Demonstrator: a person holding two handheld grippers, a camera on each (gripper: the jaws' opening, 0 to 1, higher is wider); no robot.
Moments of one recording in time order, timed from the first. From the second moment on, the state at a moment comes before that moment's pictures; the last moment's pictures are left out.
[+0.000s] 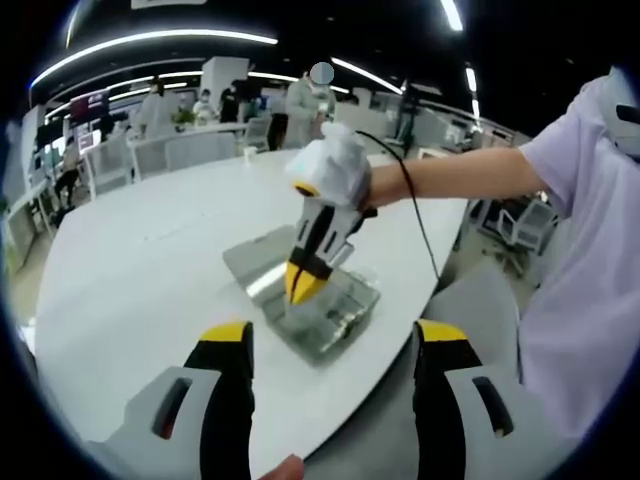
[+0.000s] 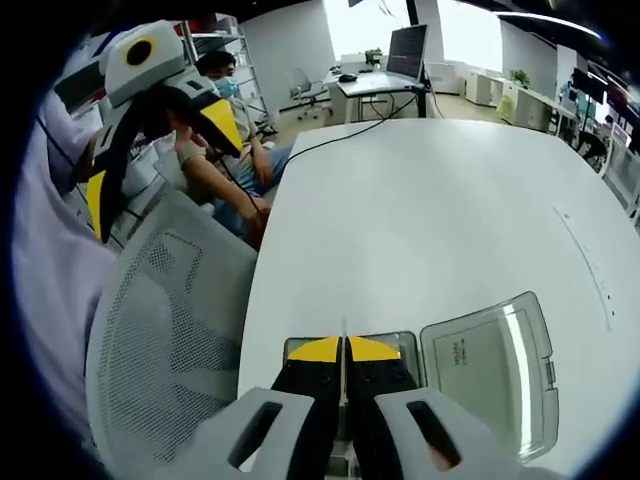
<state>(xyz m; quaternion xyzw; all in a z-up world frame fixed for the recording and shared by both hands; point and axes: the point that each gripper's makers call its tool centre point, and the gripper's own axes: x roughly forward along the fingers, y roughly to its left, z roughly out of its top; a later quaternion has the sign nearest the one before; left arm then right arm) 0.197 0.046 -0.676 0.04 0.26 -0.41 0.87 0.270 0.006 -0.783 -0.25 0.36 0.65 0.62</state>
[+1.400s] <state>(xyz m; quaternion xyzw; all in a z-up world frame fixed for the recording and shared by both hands) 0.203 0.050 -0.672 0.04 0.27 -0.41 0.87 0.272 0.009 -0.792 -0.23 0.28 0.66 0.65</state>
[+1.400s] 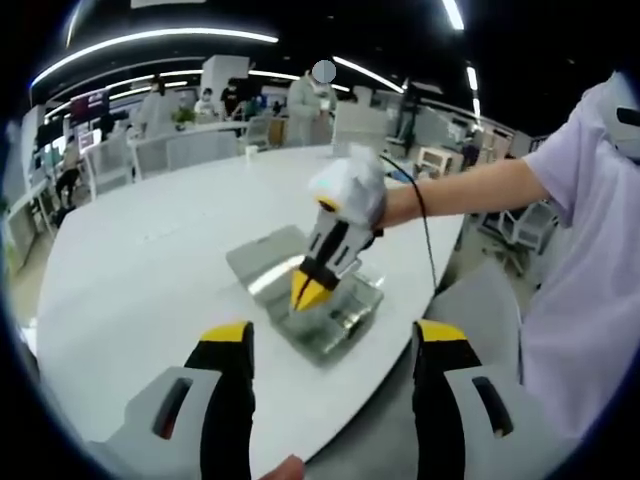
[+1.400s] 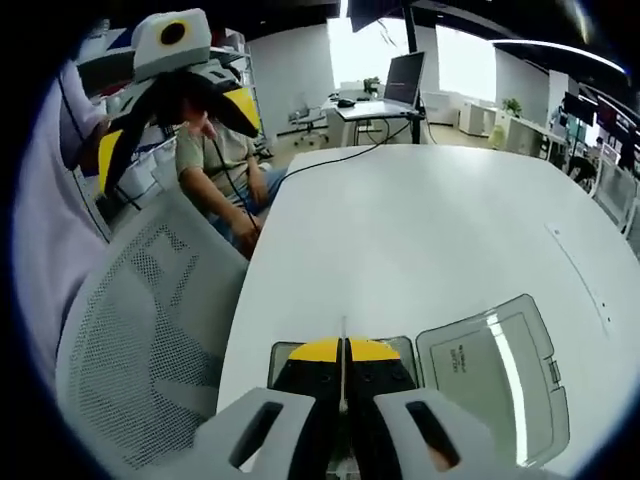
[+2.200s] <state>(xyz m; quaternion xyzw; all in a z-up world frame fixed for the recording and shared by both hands) 0.203 0.050 -0.672 0.04 0.27 -0.41 0.87 0.269 0.008 -0.810 -0.22 0.27 0.67 0.66</state>
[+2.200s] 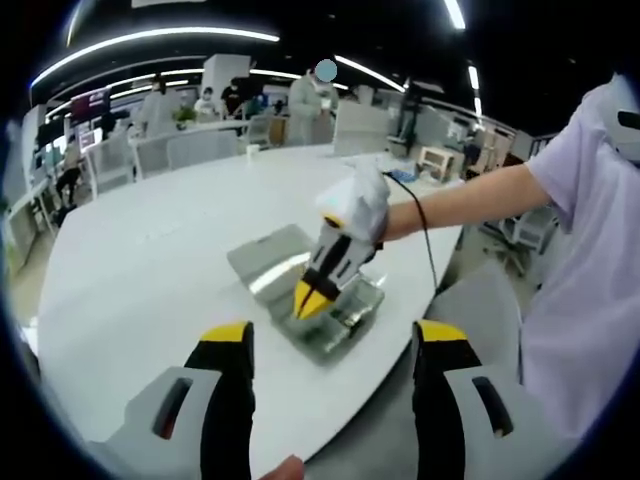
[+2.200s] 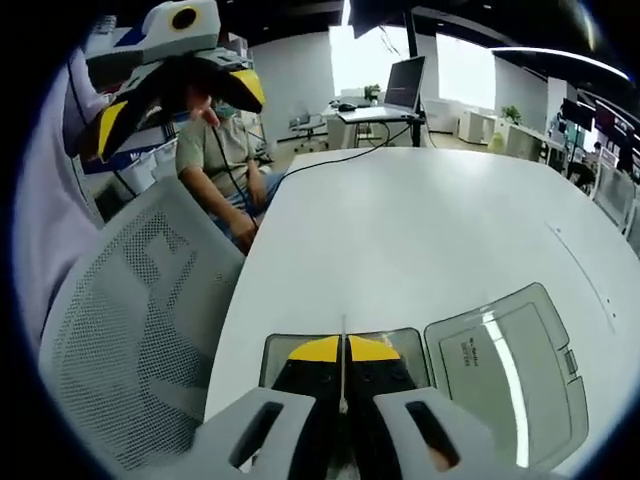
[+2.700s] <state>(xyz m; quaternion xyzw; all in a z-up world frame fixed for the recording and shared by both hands) 0.205 0.051 -0.671 0.04 0.27 -0.41 0.87 0.269 0.007 -0.812 -0.22 0.27 0.67 0.66</state>
